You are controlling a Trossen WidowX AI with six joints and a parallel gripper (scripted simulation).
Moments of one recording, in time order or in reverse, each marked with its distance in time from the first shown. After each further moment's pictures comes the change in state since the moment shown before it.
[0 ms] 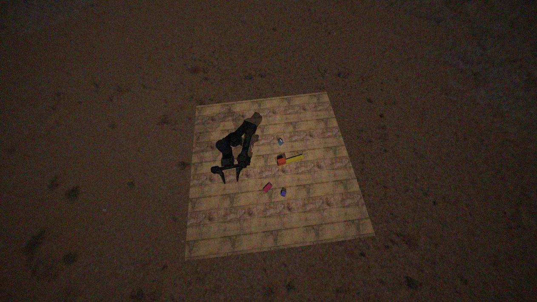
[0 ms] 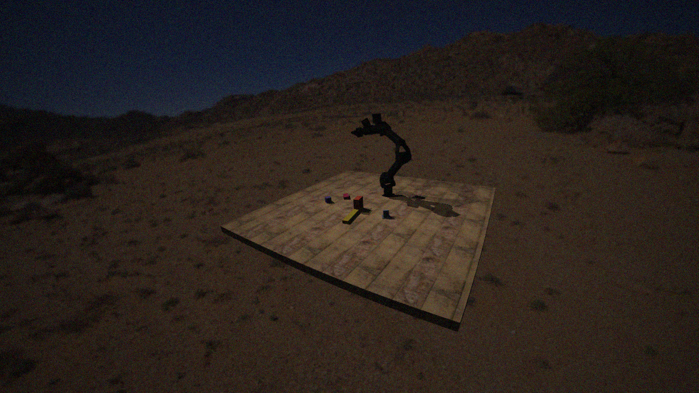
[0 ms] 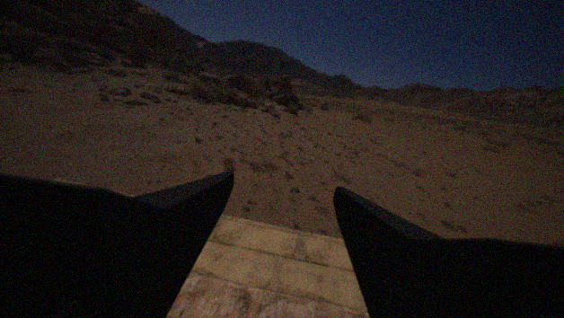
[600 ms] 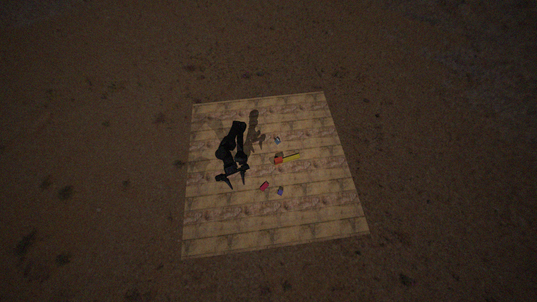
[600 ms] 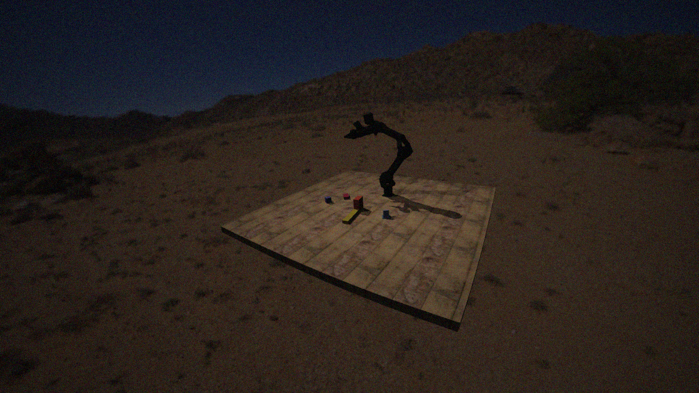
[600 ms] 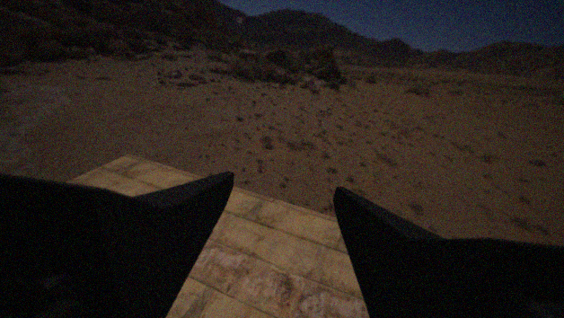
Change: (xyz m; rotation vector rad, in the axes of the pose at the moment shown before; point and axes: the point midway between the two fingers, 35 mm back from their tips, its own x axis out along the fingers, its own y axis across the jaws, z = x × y) arm 0.038 0.041 -0.016 0.038 0.149 0.194
